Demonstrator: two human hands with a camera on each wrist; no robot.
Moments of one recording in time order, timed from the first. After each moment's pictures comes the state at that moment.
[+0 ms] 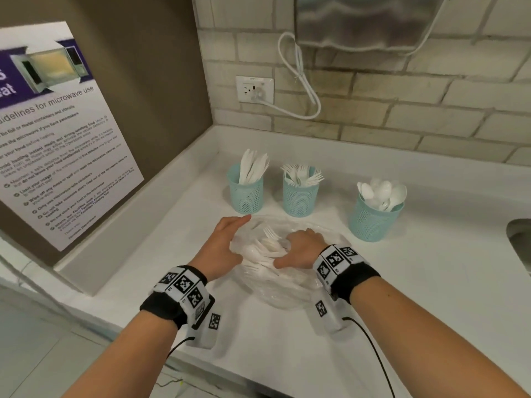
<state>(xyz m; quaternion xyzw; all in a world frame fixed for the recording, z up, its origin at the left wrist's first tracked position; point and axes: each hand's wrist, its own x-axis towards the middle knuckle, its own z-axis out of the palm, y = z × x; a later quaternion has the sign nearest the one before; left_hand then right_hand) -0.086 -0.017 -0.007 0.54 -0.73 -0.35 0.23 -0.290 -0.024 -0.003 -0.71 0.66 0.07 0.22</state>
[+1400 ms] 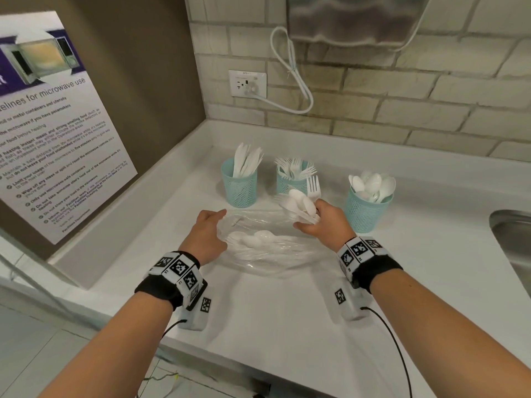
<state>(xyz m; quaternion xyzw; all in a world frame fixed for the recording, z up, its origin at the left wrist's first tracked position) -0.075 -0.026 -0.007 0.63 -0.69 -0.31 0.19 -0.344 -0.016 0.004 -0.65 0.66 -0.30 0.23</state>
